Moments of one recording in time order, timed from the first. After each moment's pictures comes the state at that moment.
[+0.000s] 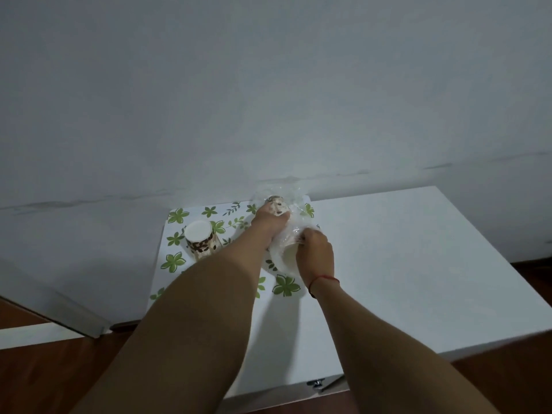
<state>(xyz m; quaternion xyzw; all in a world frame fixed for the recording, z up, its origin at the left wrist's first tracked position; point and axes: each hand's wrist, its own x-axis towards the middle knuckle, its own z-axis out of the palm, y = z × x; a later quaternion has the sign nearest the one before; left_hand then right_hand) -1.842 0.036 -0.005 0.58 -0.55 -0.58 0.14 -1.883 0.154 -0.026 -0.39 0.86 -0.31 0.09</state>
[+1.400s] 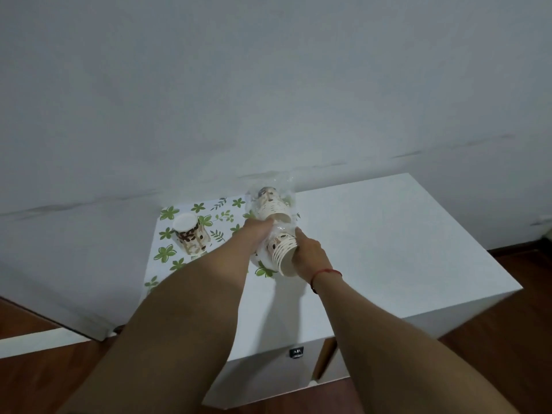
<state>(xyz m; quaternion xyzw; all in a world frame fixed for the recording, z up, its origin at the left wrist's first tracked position) -1.832 0.086 -0.016 0.60 -0.58 -0.54 0.08 -1.897 0.227 -0.009 -0.40 0.84 -0.25 0.28</state>
